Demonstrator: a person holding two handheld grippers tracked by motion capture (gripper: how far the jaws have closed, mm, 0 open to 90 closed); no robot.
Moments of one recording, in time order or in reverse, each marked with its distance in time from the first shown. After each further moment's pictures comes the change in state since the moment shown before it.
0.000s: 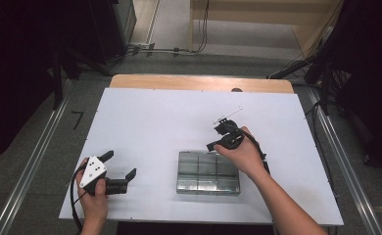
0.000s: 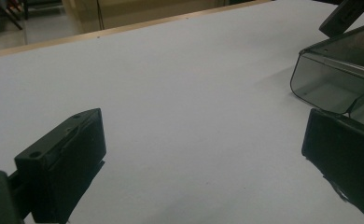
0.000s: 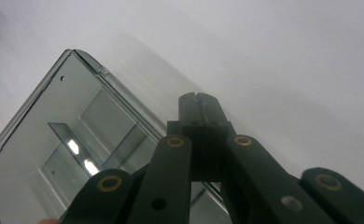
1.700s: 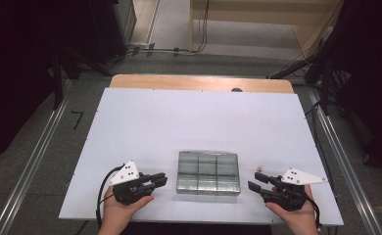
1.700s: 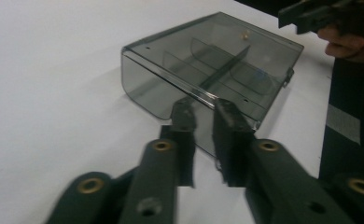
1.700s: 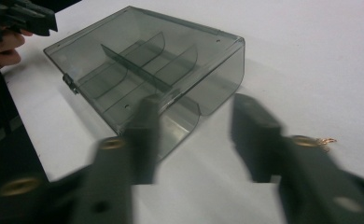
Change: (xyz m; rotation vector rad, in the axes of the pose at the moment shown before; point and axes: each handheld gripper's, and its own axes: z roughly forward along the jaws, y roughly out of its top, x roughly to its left) left arm -0.071 0.025 0.030 0.157 -0.456 -0.038; right arm -0.020 -0.205 -0.066 -0.545 0.012 -0.119
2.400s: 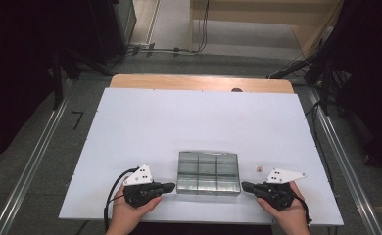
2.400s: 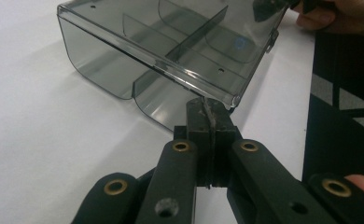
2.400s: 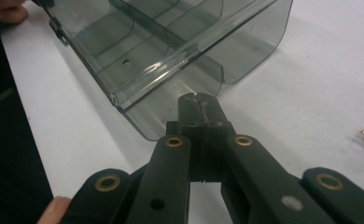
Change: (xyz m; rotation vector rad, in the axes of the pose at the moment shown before) left arm -0.006 -0.003 0.023 0.116 -0.077 0.026; right arm 0.001 -0.007 0.029 0.157 0.054 -0.056
